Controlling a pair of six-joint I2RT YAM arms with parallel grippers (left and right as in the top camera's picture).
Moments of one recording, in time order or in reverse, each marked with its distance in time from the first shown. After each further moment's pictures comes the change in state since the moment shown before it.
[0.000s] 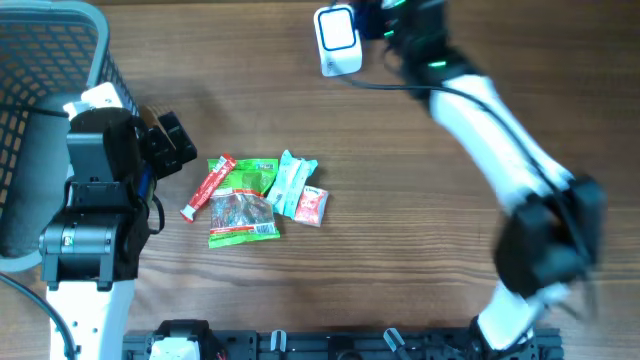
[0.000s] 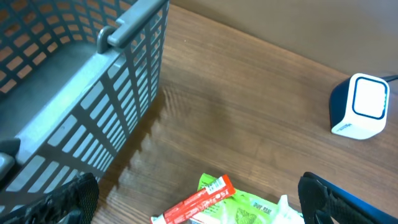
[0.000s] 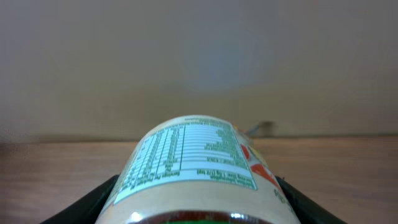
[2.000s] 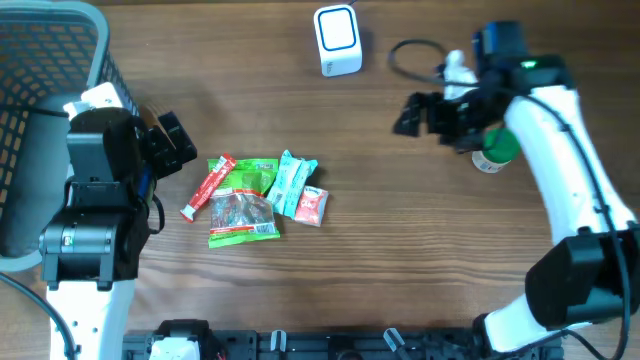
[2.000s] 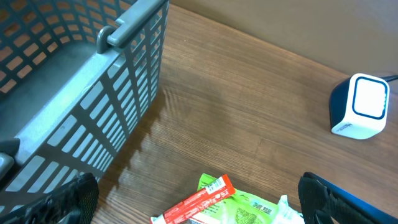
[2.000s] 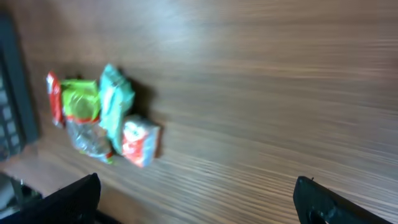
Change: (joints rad) left arm 0.000 0.000 0.000 -0.002 0.000 0.000; right arm -0.125 -0.094 -0.093 -0.970 -0.467 -0.111
